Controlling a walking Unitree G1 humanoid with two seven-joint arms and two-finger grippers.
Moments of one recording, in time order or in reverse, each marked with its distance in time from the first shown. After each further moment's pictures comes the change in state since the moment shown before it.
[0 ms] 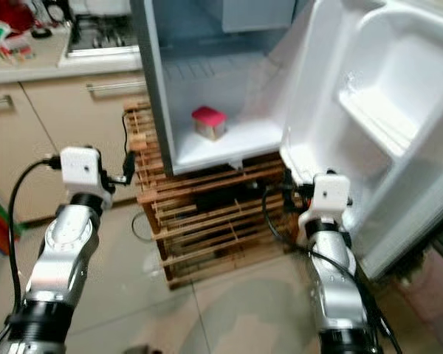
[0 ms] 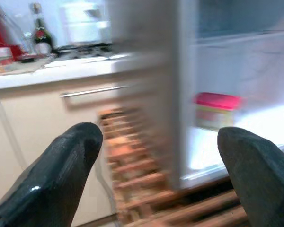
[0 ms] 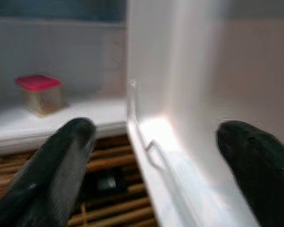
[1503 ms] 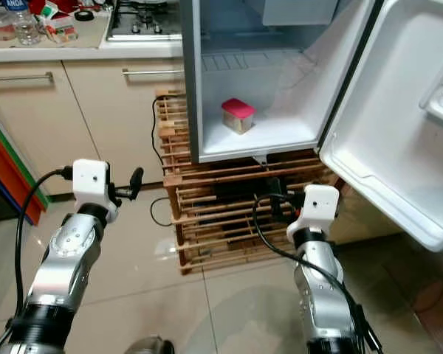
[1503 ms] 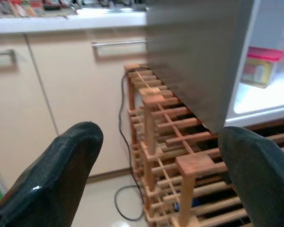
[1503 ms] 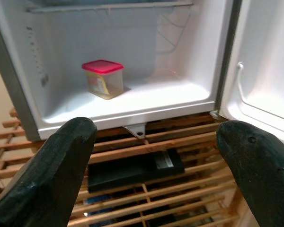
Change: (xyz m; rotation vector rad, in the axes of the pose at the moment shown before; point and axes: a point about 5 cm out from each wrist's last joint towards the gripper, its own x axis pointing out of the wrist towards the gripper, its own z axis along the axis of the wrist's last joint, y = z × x) left arm -0.010 0.015 -0.024 -0.001 0.110 -0.021; right arm -0.010 0.027 -0.012 0.156 0.044 -0.009
